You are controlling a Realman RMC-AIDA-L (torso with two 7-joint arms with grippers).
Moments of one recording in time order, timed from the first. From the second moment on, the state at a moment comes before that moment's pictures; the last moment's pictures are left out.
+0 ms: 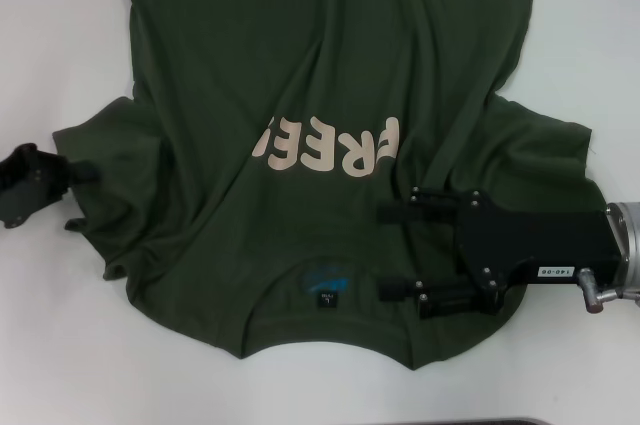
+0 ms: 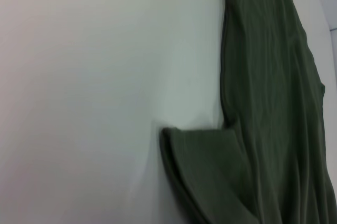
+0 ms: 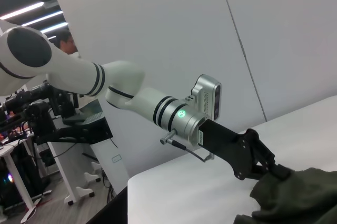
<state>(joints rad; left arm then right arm) -0.44 -2.04 0.35 0.64 2.36 1.46 -2.44 0.42 2.09 -0.86 -0.41 -1.89 -1.76 1.12</state>
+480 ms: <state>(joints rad) -0.44 -2.02 0.27 0.67 2.35 1.45 -2.45 0.42 2.09 -0.85 -0.41 -1.89 -1.76 1.12</state>
